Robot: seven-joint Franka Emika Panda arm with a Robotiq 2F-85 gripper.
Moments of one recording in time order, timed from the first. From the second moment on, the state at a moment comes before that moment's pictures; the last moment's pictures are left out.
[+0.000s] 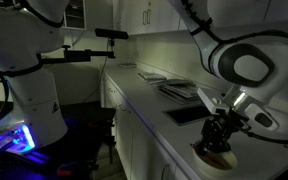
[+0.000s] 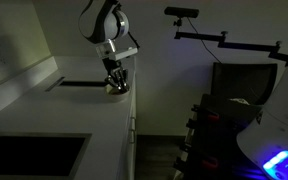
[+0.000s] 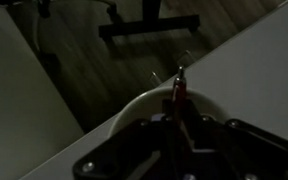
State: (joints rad) arm -0.09 0.64 -0.03 -1.80 0.04 2.07 -0.01
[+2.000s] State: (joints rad) arm 0.09 0.36 0.07 -2.04 -0.05 2.35 -0.04
